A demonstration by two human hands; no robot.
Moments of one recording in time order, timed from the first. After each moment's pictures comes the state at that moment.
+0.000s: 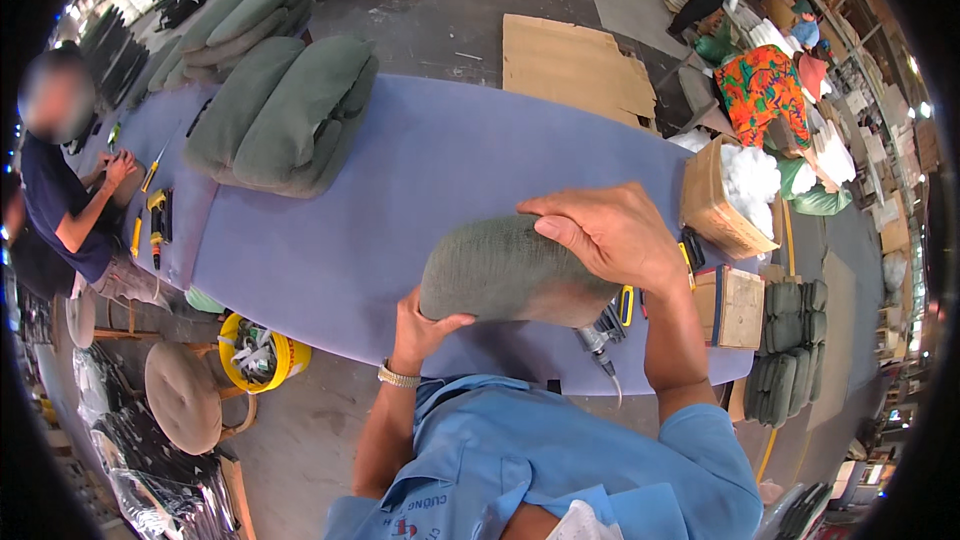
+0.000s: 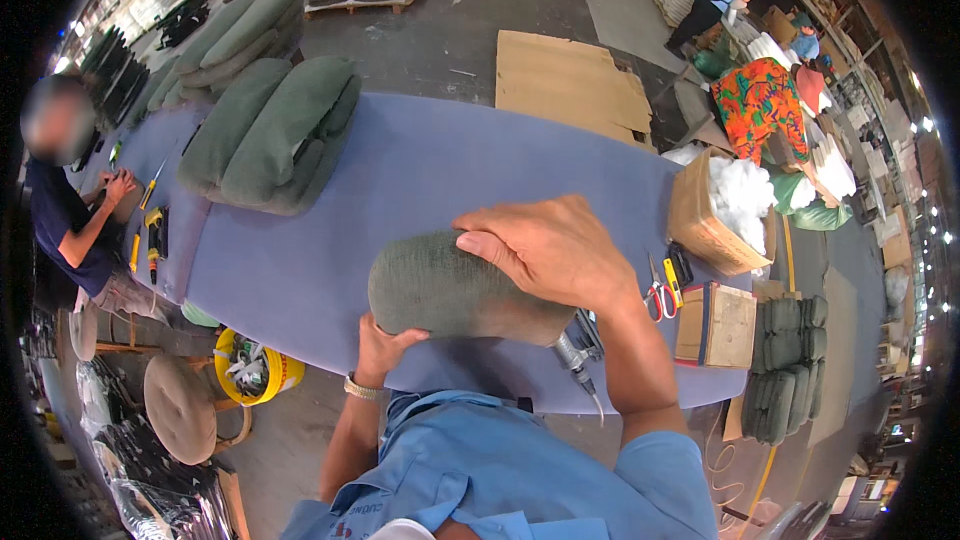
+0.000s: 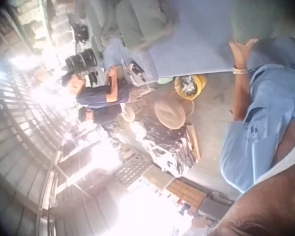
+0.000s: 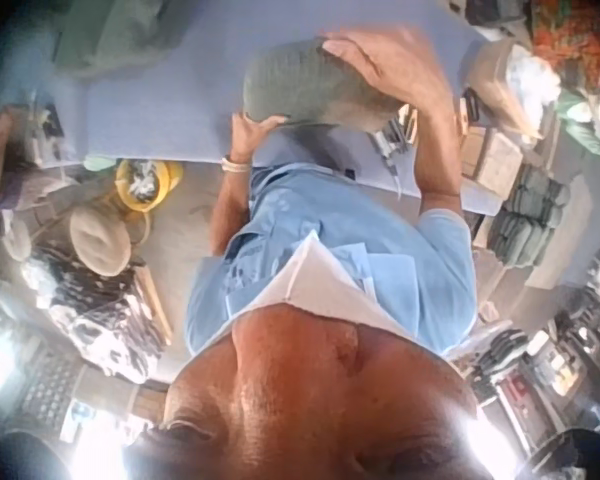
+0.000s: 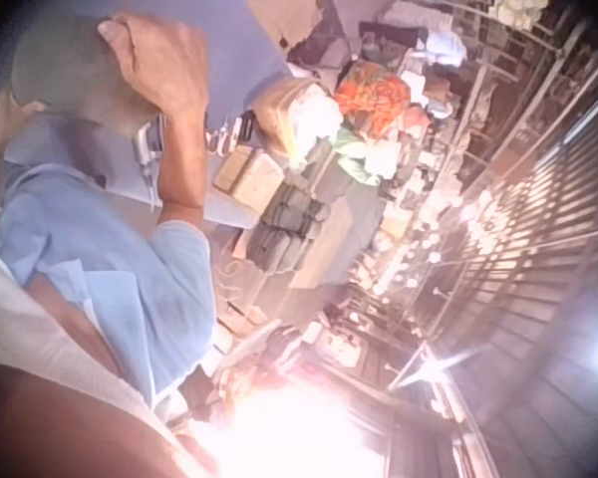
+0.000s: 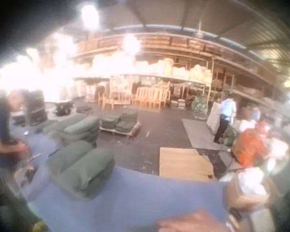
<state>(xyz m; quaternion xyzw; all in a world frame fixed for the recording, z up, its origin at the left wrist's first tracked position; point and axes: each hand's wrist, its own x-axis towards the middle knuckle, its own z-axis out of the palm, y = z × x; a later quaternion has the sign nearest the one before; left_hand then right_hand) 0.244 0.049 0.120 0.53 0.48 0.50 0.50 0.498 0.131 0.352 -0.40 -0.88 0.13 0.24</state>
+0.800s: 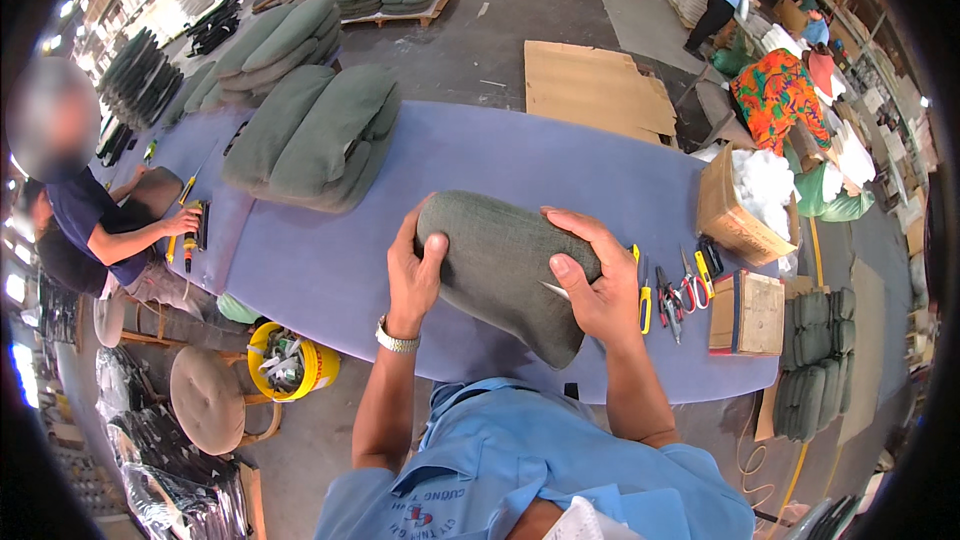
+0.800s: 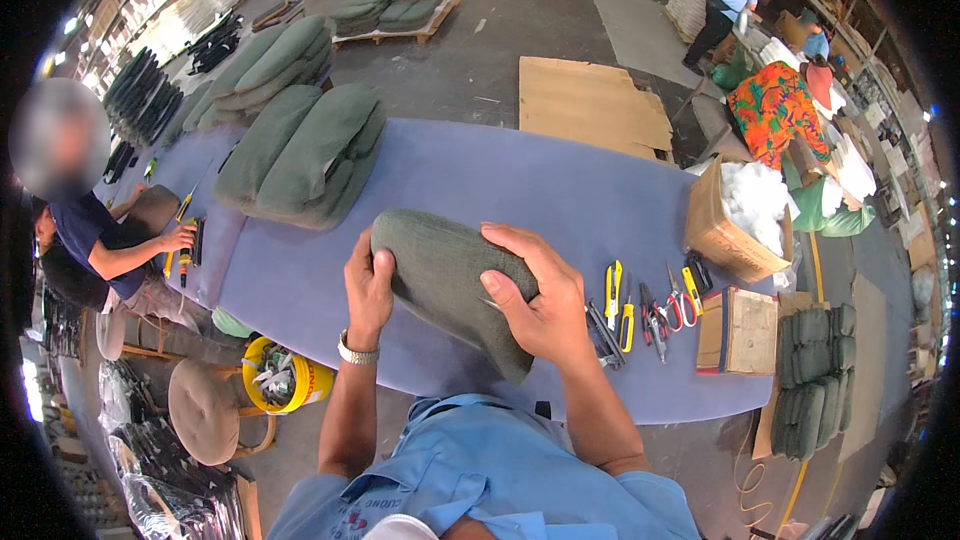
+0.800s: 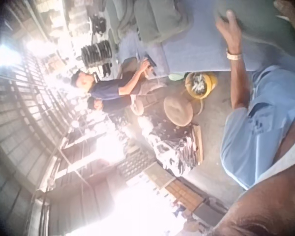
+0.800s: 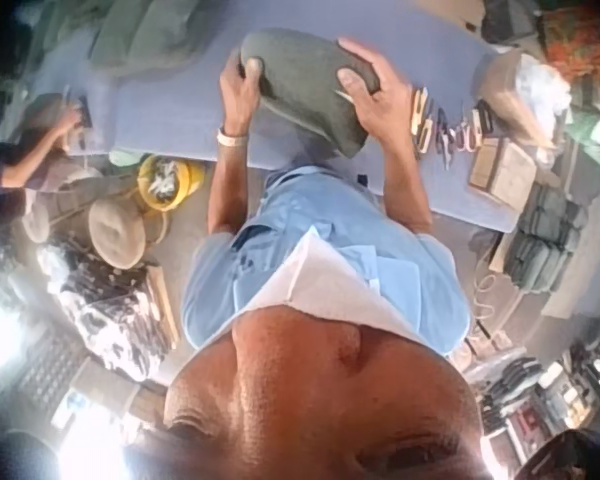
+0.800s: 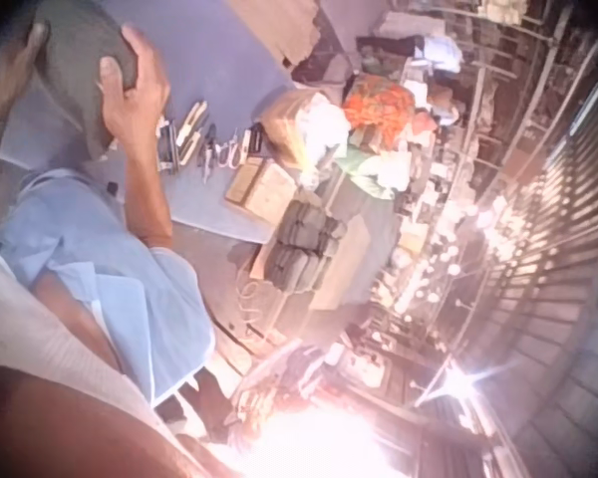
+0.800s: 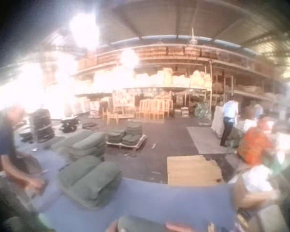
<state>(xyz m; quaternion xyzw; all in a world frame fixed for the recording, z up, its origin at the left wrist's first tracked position) 0.242 0.105 0.230 0.57 0.46 0.59 0.34 0.478 0.070 0.301 -0.39 -0.69 0.27 0.55</state>
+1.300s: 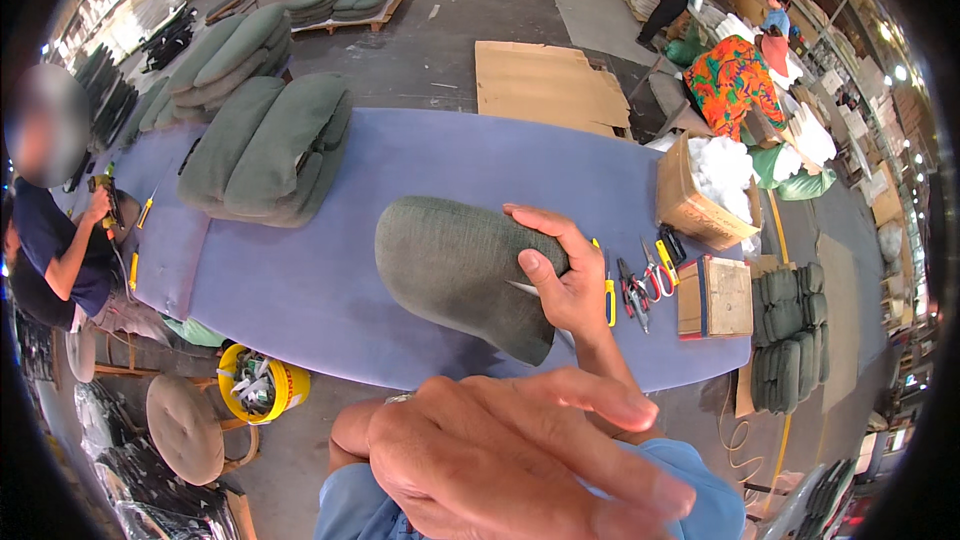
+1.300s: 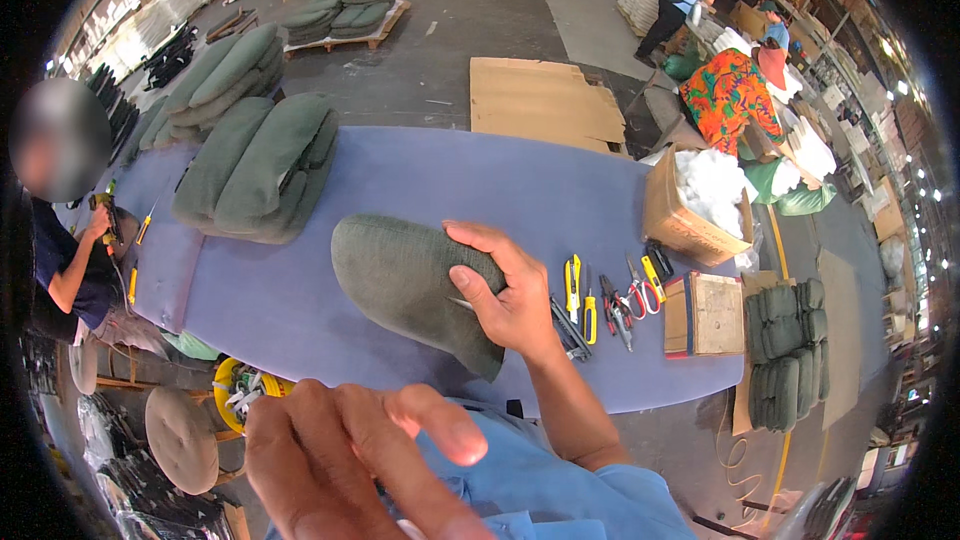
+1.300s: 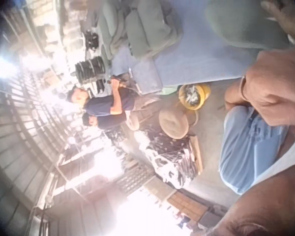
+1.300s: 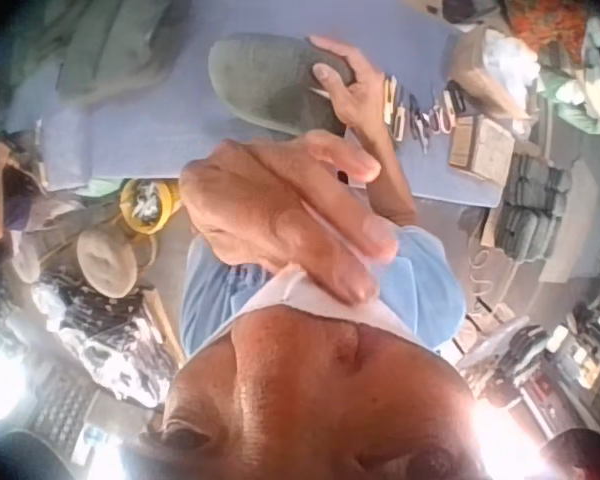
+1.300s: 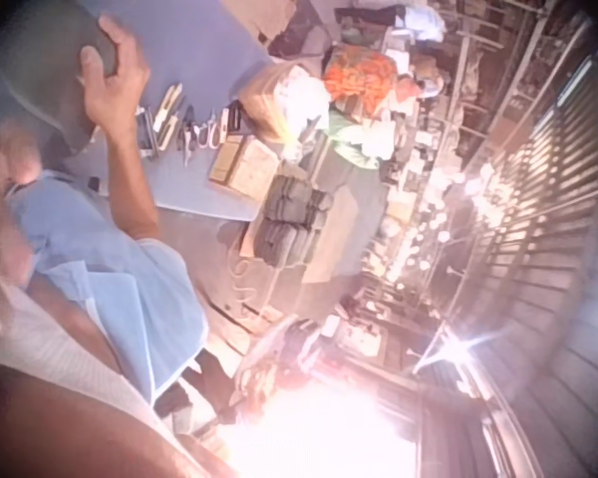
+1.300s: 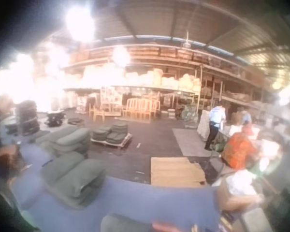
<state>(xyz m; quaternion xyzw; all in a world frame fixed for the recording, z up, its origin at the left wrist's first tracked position) 0.343 0.035 0.400 0.57 -0.29 0.65 0.41 0.488 0.075 0.292 -0.38 -0.68 0.27 0.56</state>
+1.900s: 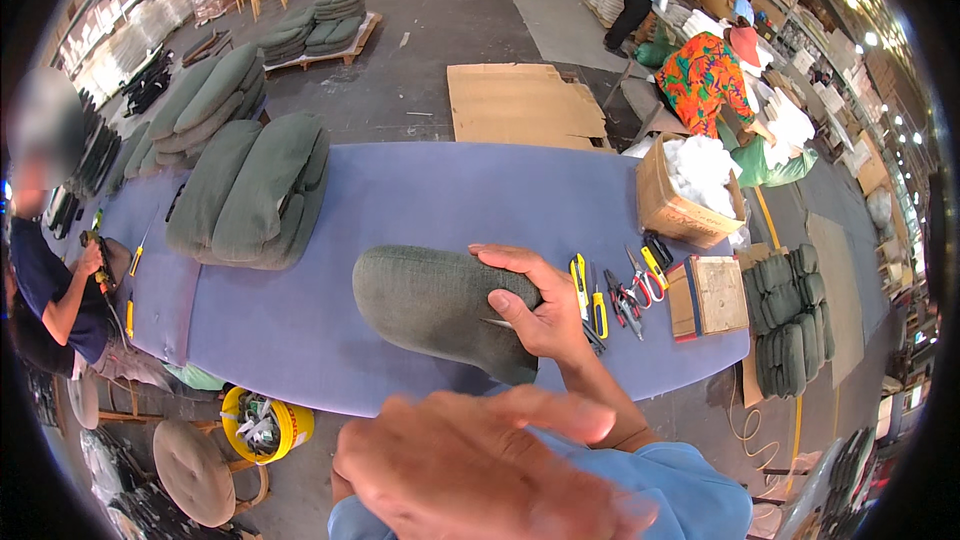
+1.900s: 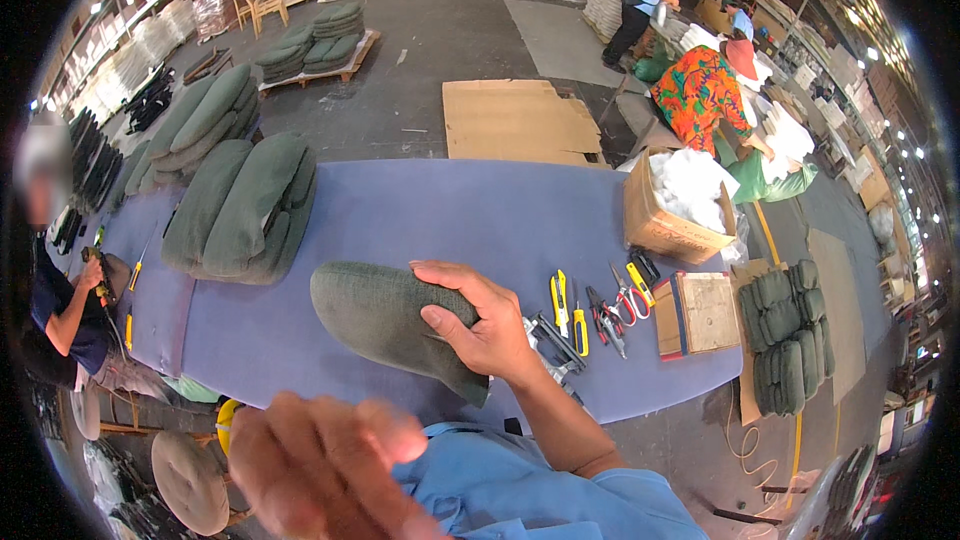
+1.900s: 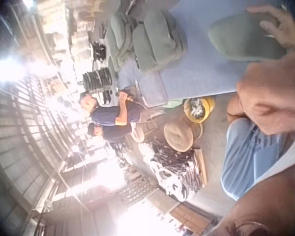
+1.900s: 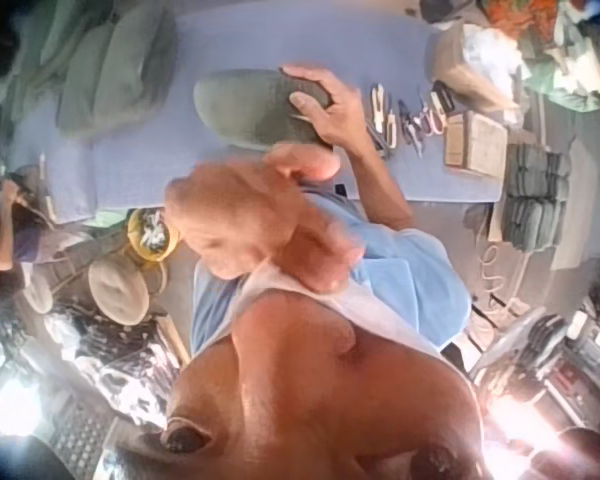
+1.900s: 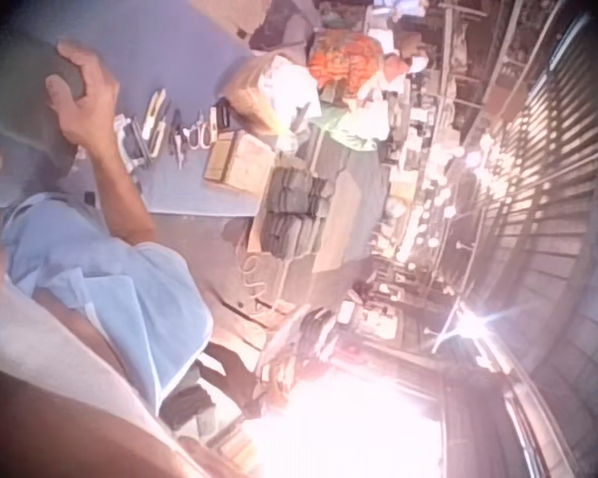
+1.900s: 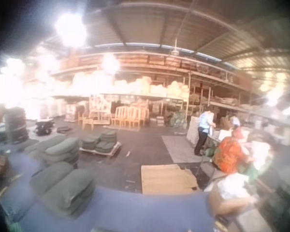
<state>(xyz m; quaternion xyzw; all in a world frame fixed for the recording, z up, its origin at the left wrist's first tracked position) 0.328 0.018 0.398 0.50 -0.23 0.63 0.55 0.484 0.073 0.294 -0.36 -0.69 0.27 0.57</state>
